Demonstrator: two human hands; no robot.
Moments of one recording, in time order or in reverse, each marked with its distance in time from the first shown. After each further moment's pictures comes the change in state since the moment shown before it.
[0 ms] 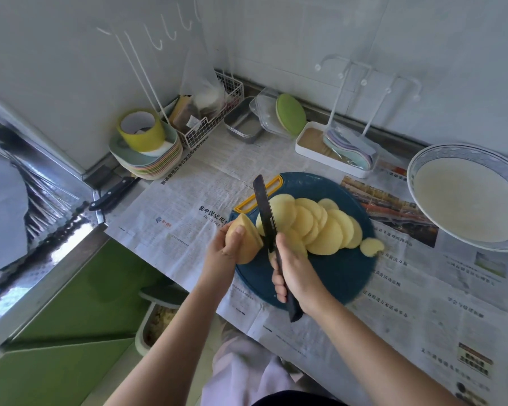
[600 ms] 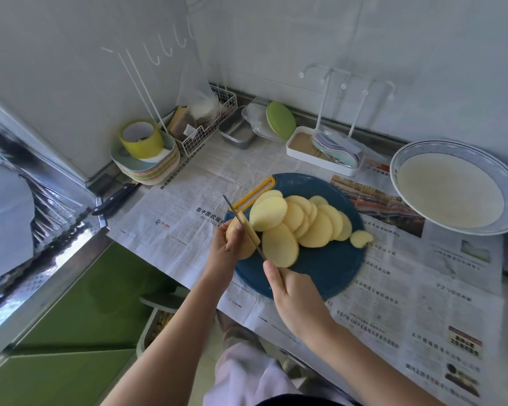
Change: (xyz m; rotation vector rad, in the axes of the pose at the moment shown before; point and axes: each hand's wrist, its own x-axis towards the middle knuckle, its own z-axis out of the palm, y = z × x) left_hand -0.012 -0.001 0.011 0.125 -0.041 0.090; right_hand -0.051 0.037 -0.002 -0.636 0.195 -0.488
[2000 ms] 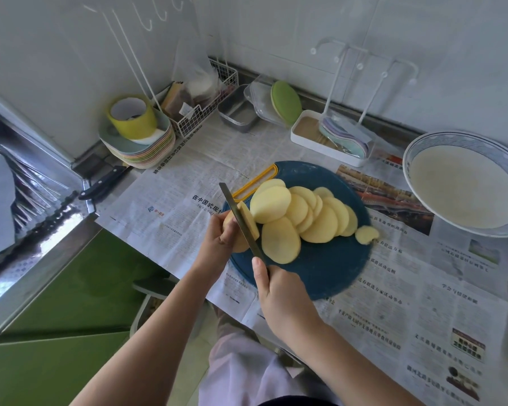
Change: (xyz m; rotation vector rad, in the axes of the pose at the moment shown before) left_hand 0.015 -0.011 -0.019 0.110 -0.061 0.020; right_hand 0.012 -0.009 0.022 -0.115 -0.049 0.097
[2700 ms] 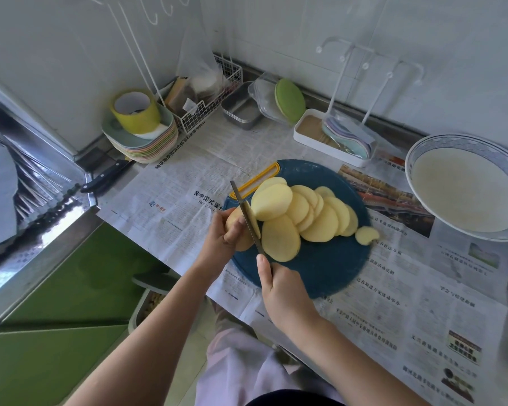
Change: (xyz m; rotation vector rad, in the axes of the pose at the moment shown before) left_hand -0.004 0.004 0.004 0.014 -0.009 0.030; right_hand 0.008 0.012 0.004 0.073 0.010 -0.004
